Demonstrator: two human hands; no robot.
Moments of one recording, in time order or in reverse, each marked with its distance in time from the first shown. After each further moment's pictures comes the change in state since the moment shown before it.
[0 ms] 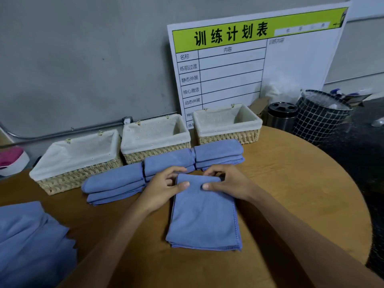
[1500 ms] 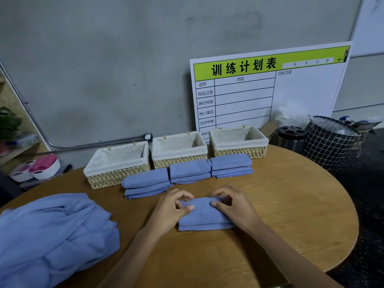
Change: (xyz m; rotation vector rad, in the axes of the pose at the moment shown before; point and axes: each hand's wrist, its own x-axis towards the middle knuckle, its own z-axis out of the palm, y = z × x) left_hand -0.100 0.012 -0.003 0.233 0.203 0.132; right_hand -0.071 -0.042 0.061 -0.219 0.274 -0.081
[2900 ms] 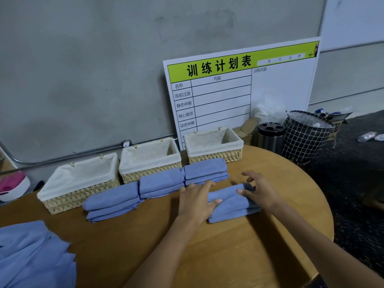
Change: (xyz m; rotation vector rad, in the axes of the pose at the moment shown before) left_hand 0.101 0.073 0.119 0.666 -0.063 0.107; right_hand 0.034 0.106 -0.121 -0.237 0.070 0.328
